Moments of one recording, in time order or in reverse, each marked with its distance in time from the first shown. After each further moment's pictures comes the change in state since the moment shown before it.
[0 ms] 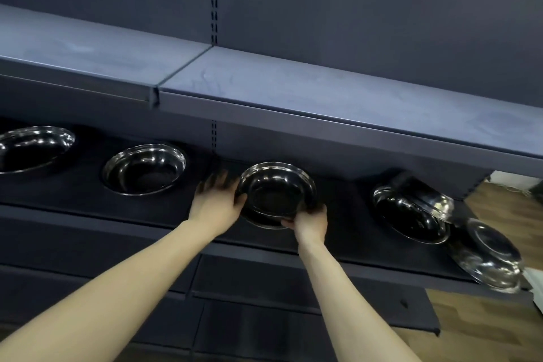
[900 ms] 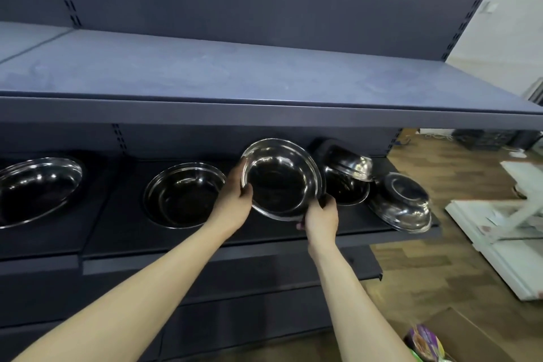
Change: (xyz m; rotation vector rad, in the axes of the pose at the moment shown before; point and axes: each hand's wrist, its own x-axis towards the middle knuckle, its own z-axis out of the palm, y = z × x) left_hand 0.005 0.195 0.034 -1.007 -0.156 0.068; right_hand 0.033 -0.016 -0.173 0.023 0.267 -0.095
